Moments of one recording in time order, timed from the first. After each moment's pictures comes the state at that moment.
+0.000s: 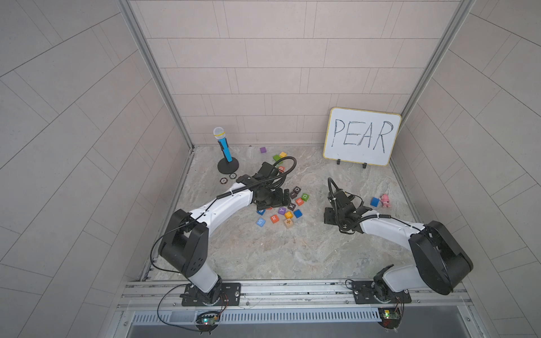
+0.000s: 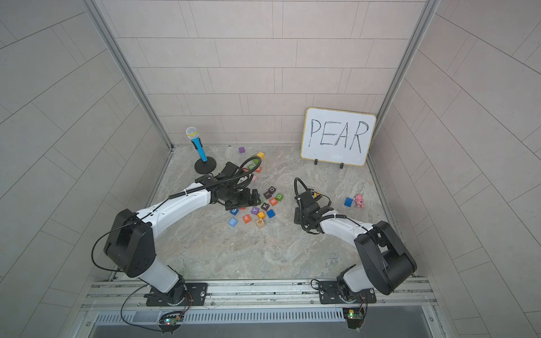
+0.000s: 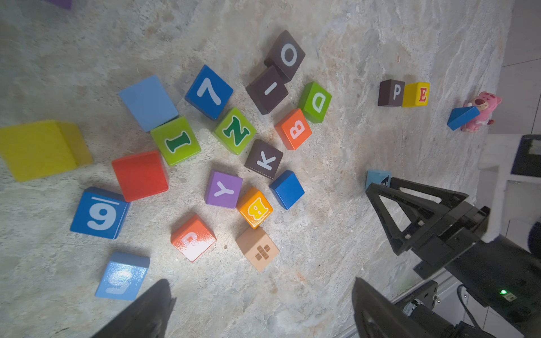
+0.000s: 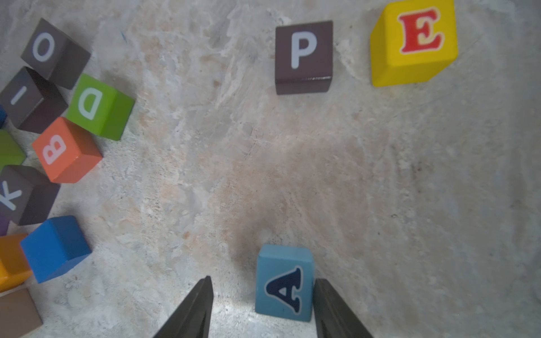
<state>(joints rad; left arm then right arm) -0.57 1.61 1.23 -0.73 0.26 -0.59 0.48 1.42 0.66 -0.28 0.14 0.61</state>
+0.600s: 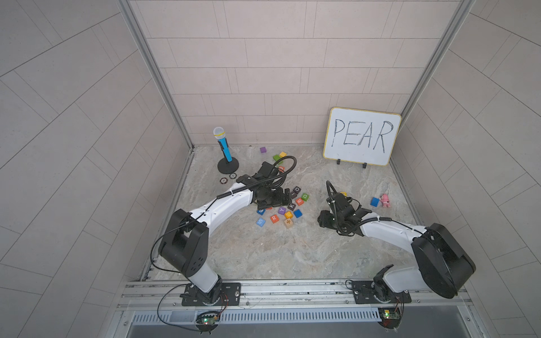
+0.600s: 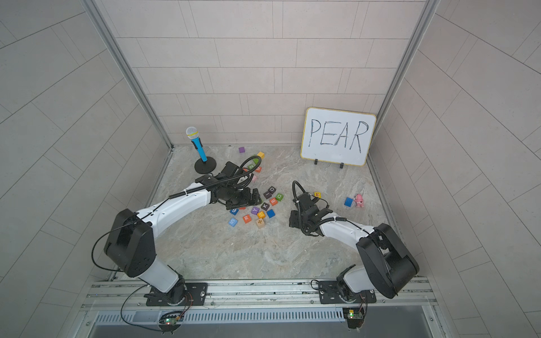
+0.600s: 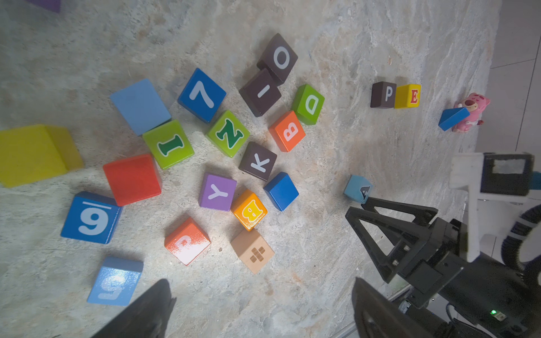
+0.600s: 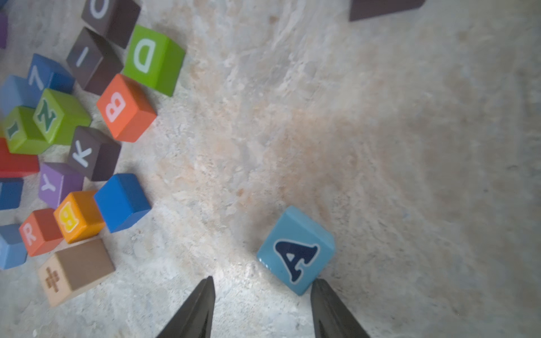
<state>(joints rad) -0.57 1.61 1.23 -0.71 0.28 -0.60 0.52 1.39 0.65 -0.29 -0.02 0.69</state>
